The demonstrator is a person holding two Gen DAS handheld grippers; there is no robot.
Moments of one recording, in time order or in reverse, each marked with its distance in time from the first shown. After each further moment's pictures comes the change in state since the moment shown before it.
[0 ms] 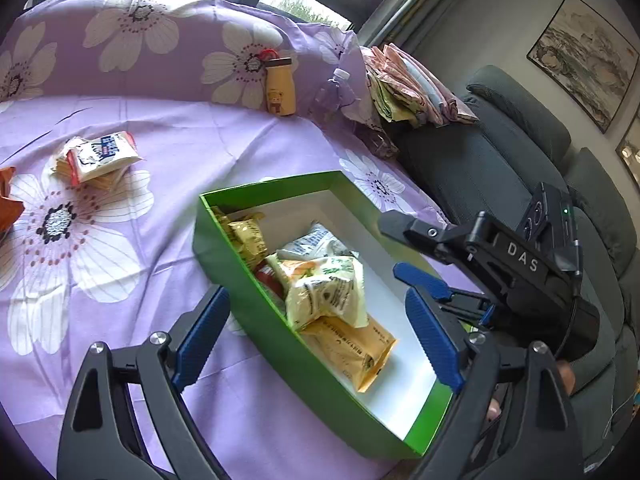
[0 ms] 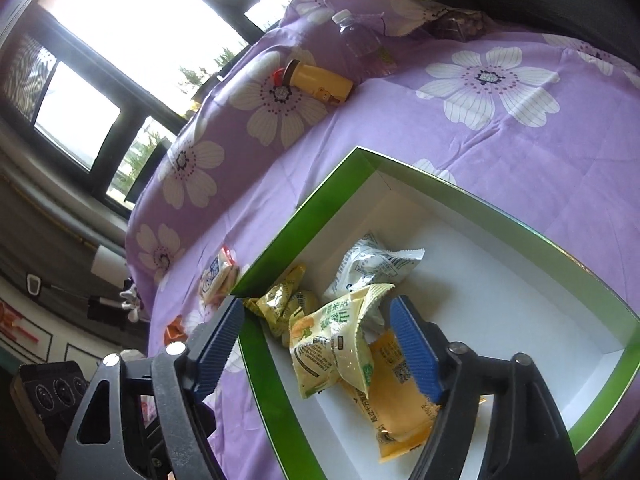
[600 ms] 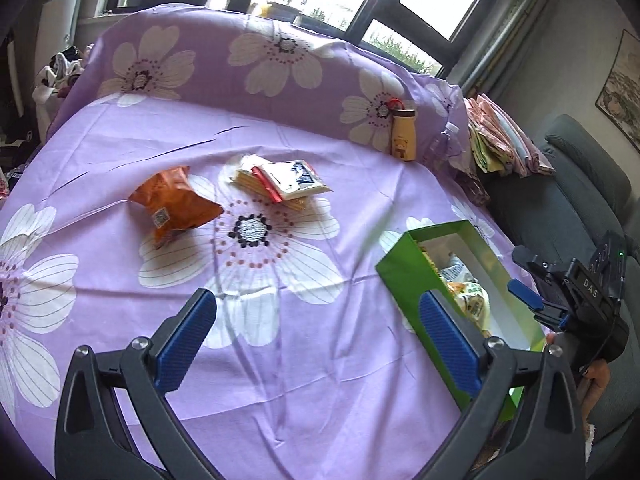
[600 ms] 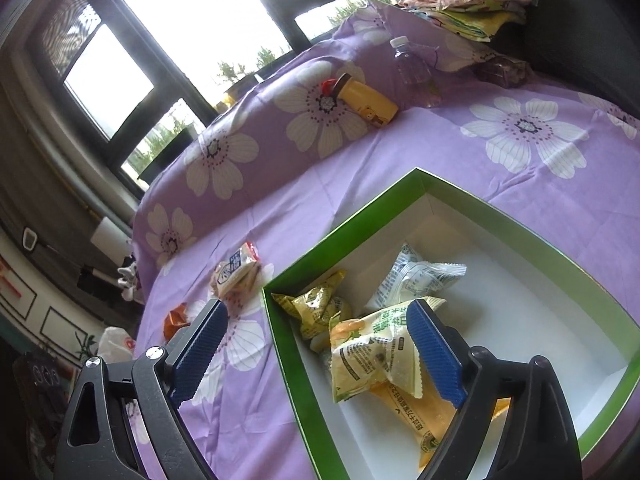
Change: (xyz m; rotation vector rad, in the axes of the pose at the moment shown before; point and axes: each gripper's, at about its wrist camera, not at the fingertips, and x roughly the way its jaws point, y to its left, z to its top) left arm -0.095 0.116 -0.010 -0.125 -0.120 0.285; right arm 0.005 0.048 -0.017 -0.175 -0.058 -0.024
